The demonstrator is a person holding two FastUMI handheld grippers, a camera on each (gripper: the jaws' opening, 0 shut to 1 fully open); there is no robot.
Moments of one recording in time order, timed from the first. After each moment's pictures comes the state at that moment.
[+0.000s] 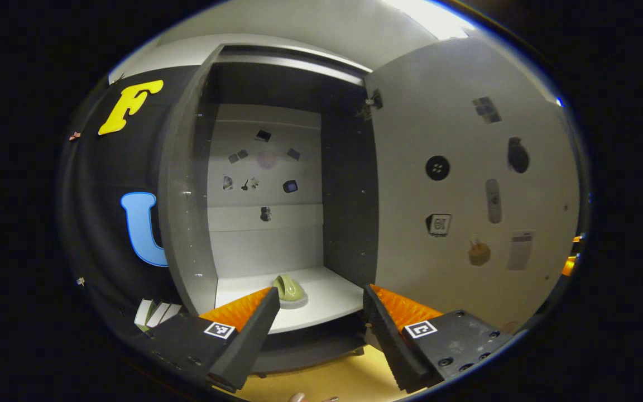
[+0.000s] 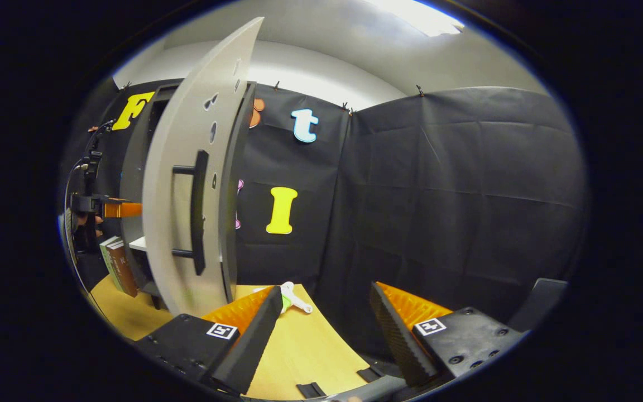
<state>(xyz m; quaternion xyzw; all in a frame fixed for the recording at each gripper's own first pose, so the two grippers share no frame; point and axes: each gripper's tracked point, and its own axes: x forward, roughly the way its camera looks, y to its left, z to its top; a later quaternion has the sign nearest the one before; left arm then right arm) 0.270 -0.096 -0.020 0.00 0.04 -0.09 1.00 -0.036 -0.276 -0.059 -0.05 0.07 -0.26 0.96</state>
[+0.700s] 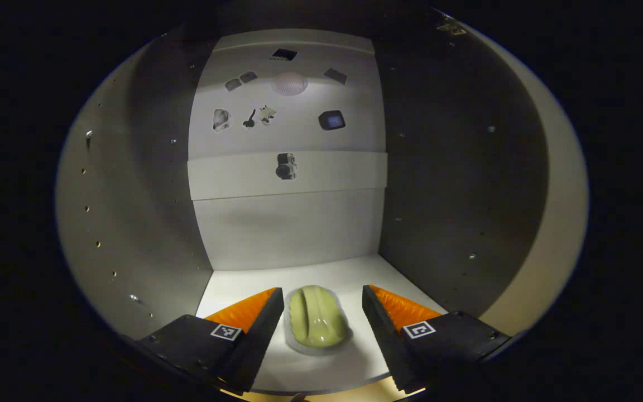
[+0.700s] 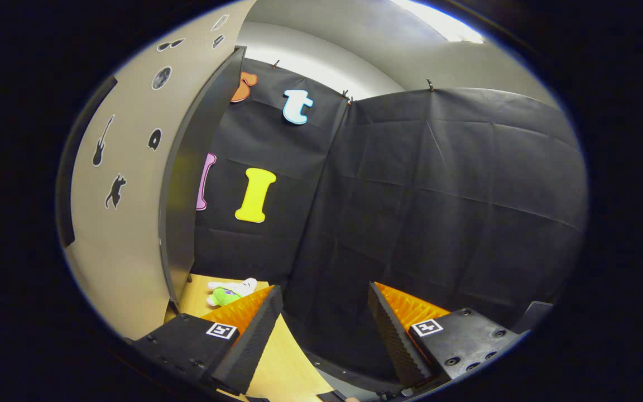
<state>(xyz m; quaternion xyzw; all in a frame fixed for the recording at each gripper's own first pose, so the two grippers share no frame) 0.477 -0.058 -0.093 0.00 0.16 0.02 0.99 0.044 -0.376 -0.093 -0.10 0.10 -0.27 0.95</state>
